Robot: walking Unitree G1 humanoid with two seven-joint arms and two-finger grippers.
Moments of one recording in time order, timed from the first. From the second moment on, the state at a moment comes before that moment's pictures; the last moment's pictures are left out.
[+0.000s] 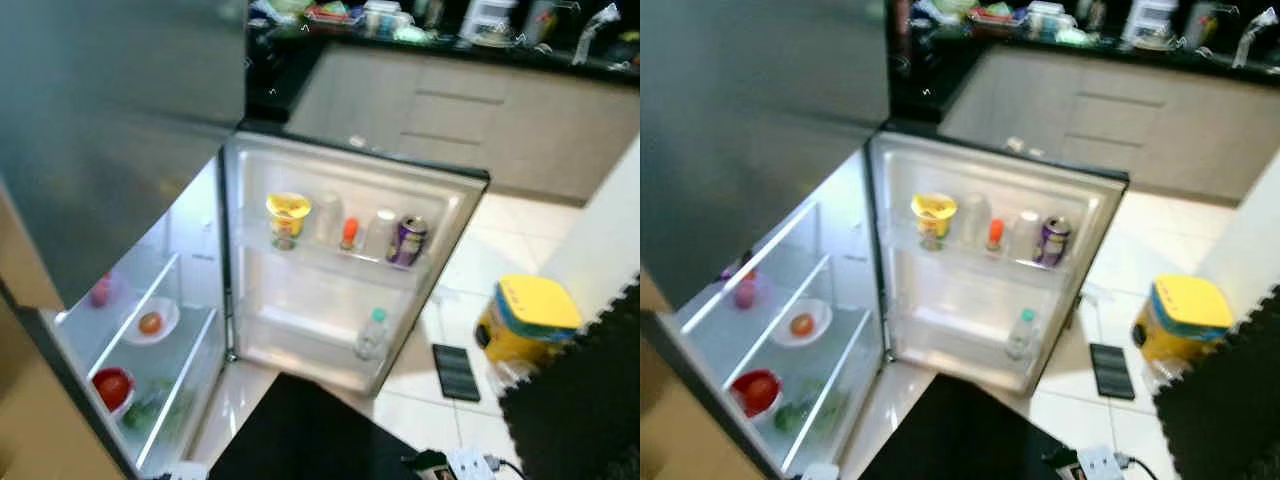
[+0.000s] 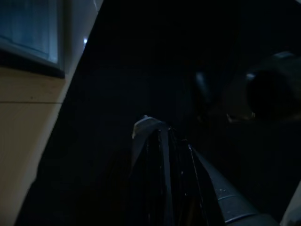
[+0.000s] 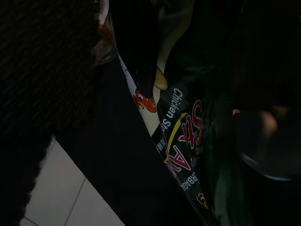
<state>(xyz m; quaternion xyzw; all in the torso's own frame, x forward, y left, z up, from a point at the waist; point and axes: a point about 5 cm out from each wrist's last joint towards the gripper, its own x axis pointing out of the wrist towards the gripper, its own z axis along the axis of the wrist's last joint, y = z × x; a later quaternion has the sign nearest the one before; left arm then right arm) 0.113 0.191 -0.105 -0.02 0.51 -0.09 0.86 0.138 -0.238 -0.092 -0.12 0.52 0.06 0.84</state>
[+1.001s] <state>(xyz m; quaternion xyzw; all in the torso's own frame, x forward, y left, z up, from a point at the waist) 0.109 0.203 -0.105 -0.02 0.51 -0.06 0.86 0.133 -0.225 -0.097 -0.13 0.53 0.07 0.84</state>
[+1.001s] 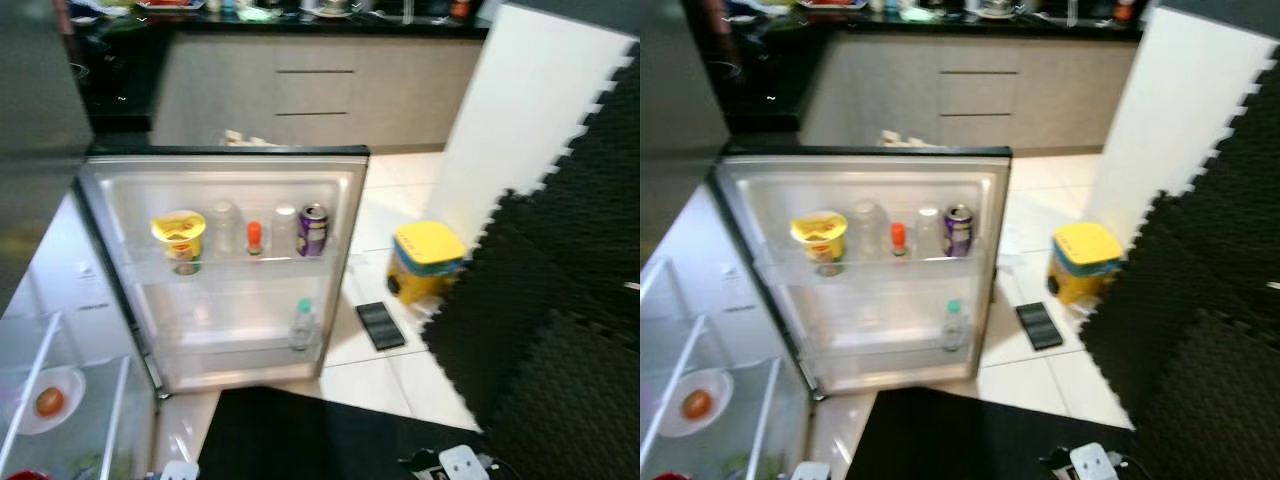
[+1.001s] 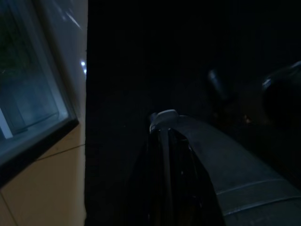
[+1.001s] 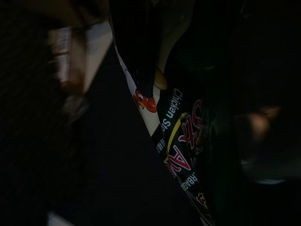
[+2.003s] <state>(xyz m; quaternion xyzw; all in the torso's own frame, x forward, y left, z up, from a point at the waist) 0.113 0.194 -0.105 -0.01 0.51 -0.09 0.85 0.133 -0.225 -0.097 -0.14 0.53 0.09 0.83</state>
